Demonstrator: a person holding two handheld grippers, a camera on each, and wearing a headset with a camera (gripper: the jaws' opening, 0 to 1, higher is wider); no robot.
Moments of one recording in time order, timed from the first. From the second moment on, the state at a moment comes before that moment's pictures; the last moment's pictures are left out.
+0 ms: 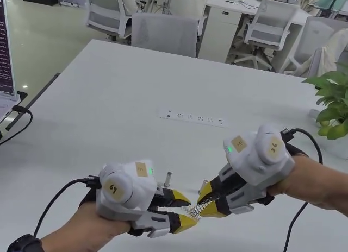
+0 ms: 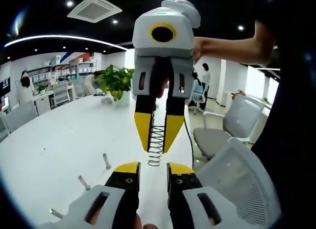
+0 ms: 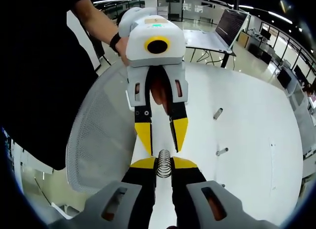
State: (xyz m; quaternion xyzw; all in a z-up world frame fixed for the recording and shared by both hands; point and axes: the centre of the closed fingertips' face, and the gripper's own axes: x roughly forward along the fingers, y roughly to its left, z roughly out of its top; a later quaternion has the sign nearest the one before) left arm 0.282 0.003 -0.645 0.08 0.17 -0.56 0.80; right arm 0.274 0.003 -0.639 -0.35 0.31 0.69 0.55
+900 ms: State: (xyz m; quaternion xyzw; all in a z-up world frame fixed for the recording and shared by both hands) left arm 0.296 0.095 -0.674 0.05 0.23 -0.45 0.86; right arm 0.291 -0.004 -0.654 -0.35 0.33 0.66 0.57
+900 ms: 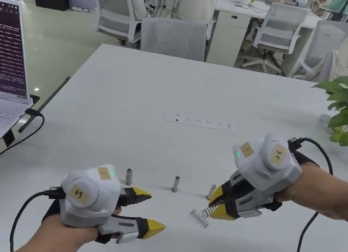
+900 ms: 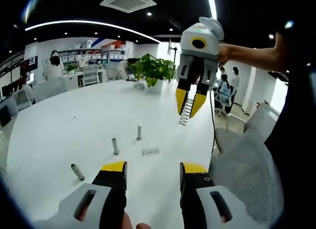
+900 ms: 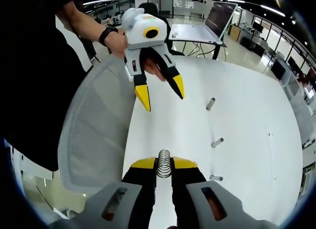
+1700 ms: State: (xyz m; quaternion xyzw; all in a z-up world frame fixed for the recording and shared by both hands) left arm 0.290 0.200 -0.707 0.01 0.28 -0.31 0.91; right arm 0.306 -0.008 -0.669 -0.35 0.35 0.65 0.58
